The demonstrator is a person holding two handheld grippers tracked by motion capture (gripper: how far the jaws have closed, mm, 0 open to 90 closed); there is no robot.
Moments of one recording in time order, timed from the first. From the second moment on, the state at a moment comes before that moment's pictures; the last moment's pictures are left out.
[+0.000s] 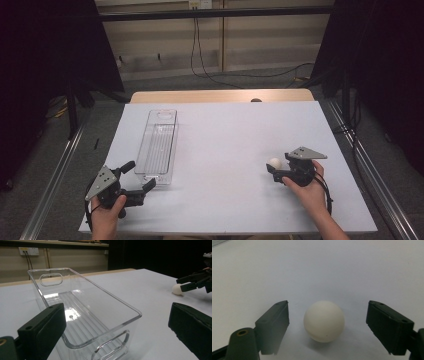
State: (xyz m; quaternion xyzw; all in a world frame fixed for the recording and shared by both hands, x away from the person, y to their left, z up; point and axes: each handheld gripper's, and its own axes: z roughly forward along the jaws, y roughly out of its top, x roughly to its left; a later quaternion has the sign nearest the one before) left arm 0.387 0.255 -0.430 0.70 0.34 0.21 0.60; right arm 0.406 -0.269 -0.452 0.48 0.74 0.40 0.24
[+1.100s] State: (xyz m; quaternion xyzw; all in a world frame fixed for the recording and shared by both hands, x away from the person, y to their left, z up) left arm 0.388 0.255 -0.431 0.71 0.33 0.21 0.59; right arm 0.411 -0.266 -0.456 0.48 0.76 0.38 0.22
